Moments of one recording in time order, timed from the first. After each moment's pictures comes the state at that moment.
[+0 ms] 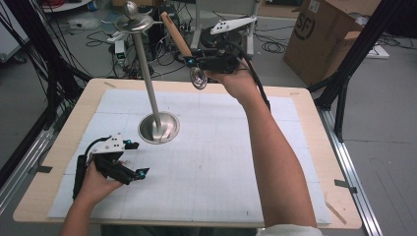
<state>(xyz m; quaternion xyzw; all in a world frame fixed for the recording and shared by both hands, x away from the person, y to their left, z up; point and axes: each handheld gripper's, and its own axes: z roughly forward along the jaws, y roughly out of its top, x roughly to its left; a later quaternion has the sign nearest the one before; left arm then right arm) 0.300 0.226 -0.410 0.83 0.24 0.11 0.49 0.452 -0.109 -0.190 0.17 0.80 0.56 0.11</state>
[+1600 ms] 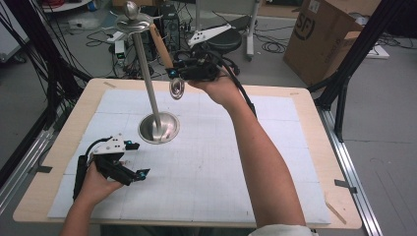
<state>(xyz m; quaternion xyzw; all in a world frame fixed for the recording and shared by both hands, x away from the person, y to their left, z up) 0.299 0.224 -0.410 0.83 0.23 0.11 0.49 0.449 -0.067 -0.211 0.14 0.83 0.54 0.07</state>
